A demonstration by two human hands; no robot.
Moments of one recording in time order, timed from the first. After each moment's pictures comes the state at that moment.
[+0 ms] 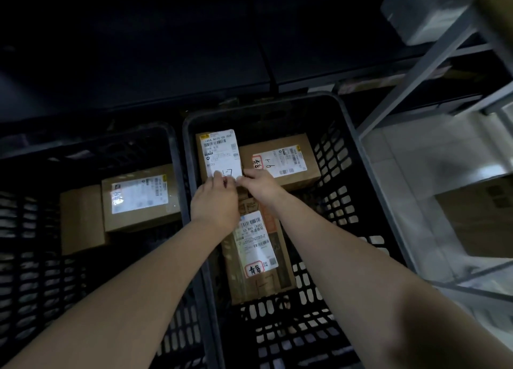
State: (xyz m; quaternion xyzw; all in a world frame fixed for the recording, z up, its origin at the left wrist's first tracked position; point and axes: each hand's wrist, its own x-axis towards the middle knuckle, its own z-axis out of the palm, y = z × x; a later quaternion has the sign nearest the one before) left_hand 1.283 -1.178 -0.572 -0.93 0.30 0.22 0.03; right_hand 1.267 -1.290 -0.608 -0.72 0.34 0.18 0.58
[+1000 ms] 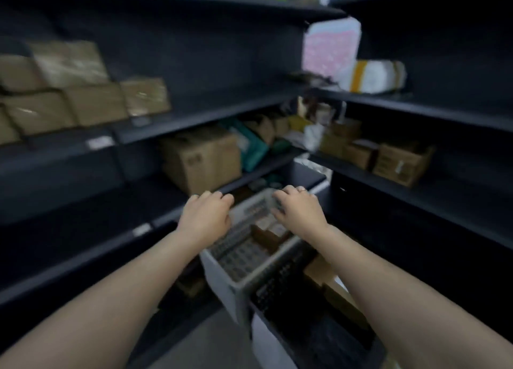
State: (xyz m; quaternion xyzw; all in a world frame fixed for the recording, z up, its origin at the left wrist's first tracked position) left_hand 1.020 -0.776 -0.195 -0.98 -0.12 -0.12 0.09; right_hand 1.154 -0.941 -0.216 -0.89 -0.43 -0.09 0.09
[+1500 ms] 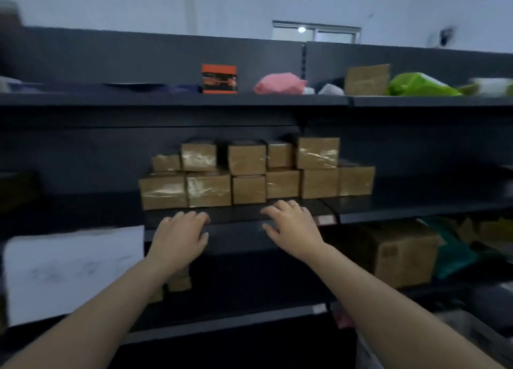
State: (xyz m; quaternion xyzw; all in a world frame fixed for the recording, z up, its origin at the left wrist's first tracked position) left_hand 0.673 -0.467 -0.080 -0.87 -0.42 -0.22 0.16; right_hand 0.895 -0.554 -0.078 -0.70 -0.68 -0.16 0.18
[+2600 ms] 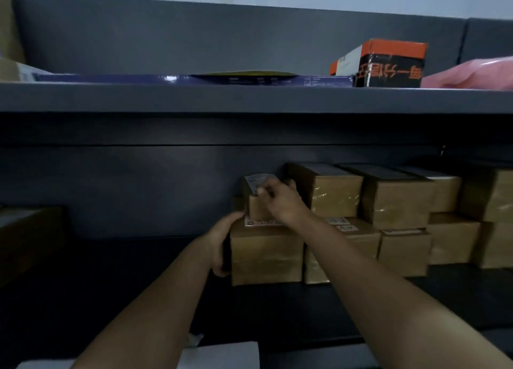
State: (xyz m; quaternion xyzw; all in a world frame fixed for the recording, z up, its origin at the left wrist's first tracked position) left_hand 0.603 -0.109 -0.058 -0.47 -0.49 -0.23 -0.70; right_hand 0.730 -0.164 -0.005 -0.72 -0.60 0.07 0.35
